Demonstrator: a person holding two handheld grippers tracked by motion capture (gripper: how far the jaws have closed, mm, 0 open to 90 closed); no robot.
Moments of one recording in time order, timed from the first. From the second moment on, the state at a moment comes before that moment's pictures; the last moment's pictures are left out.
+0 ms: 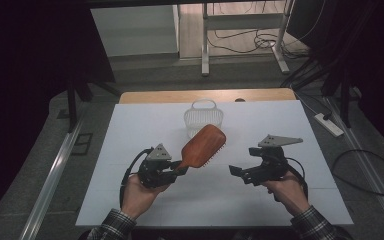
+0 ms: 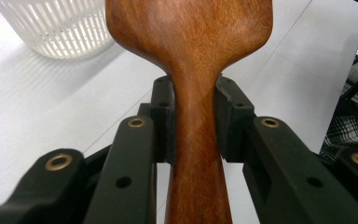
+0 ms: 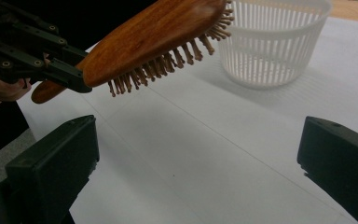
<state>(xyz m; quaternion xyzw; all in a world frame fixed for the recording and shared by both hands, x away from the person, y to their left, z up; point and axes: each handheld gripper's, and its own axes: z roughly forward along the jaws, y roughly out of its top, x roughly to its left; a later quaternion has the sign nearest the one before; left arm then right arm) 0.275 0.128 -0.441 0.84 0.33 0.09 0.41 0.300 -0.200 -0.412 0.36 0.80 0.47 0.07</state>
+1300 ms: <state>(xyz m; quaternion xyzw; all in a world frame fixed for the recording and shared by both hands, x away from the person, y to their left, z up) 0.272 0.116 -0.438 0.83 0.32 0.09 0.44 0.343 -0.150 -0.412 0.41 0.77 0.49 -0.03</state>
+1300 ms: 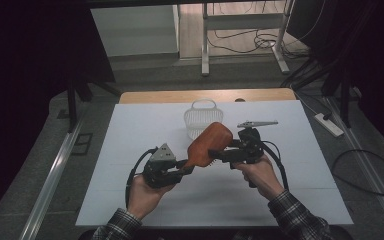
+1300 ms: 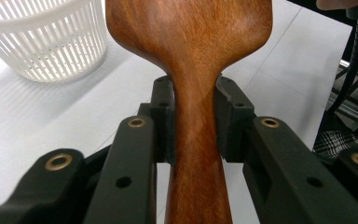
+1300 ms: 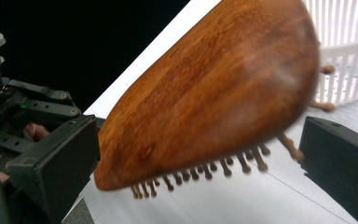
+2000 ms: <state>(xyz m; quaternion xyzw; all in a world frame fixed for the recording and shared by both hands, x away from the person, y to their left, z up) 0.270 0.116 -0.439 0.83 0.32 0.09 0.44 0.354 -0.135 -0.419 0.43 0.75 0.50 -0.08</state>
